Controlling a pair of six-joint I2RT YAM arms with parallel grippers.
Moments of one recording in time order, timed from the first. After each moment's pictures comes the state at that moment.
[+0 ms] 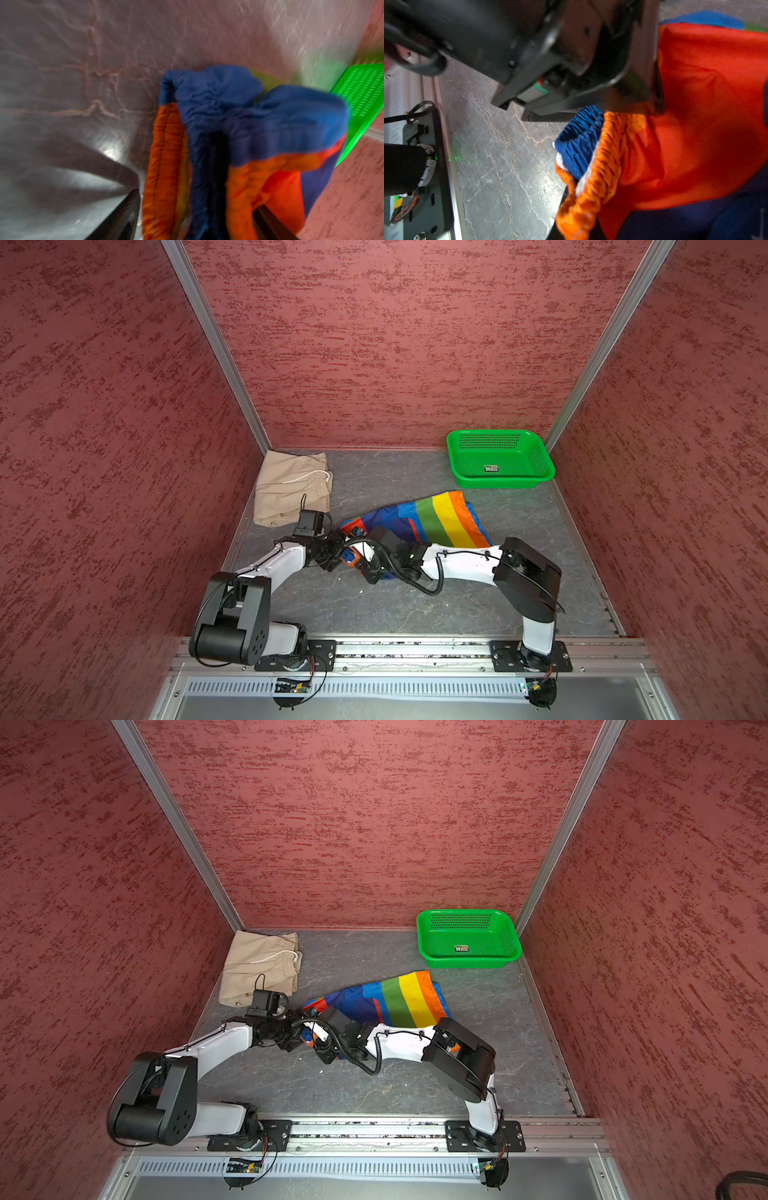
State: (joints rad) left arm -0.12 1.38 0.60 -0.28 0.43 -1.05; right arm 1.06 1.92 1.21 -0.03 -0.19 0.23
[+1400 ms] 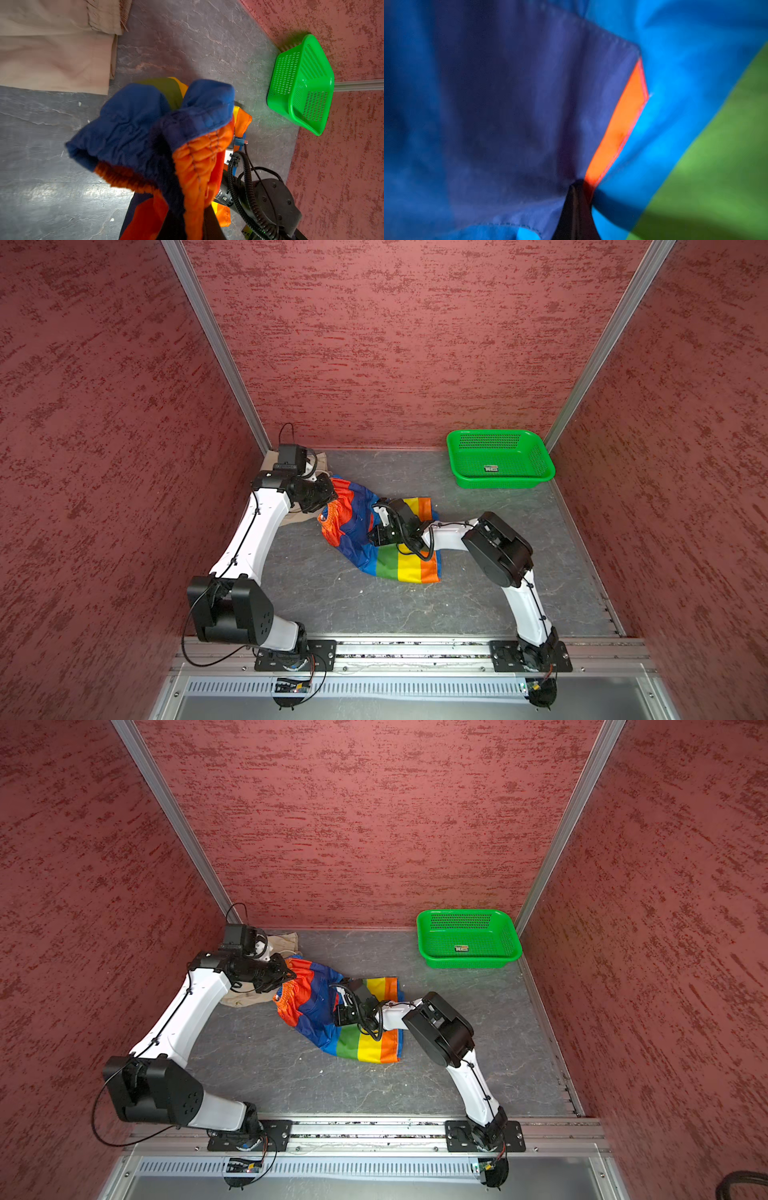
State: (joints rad) left arm -0.05 1.46 1.41 -0.97 0.35 -0.57; right arm 0.79 2.19 1.31 0.22 -0.38 0.65
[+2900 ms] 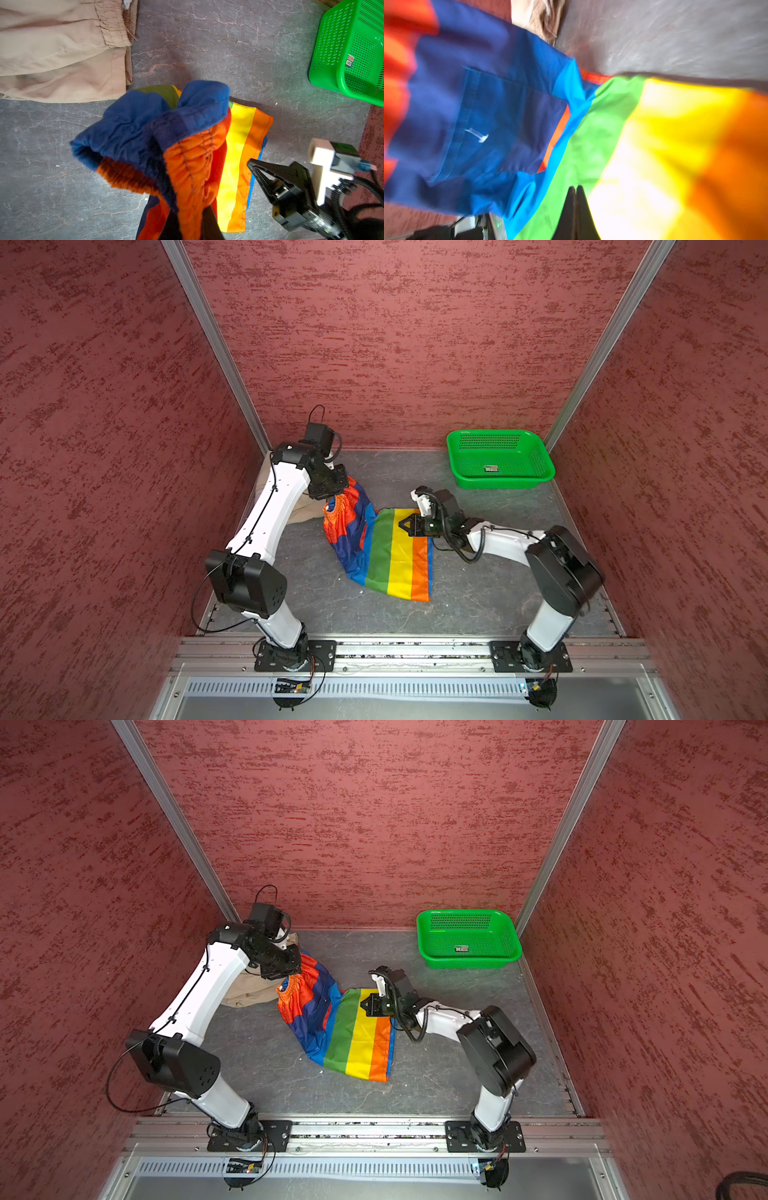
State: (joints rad) left arm -0.23 1.67 1.81 -1.30 0.09 -0.47; right arm 0.62 1.70 0.92 0.18 -0.41 0.65
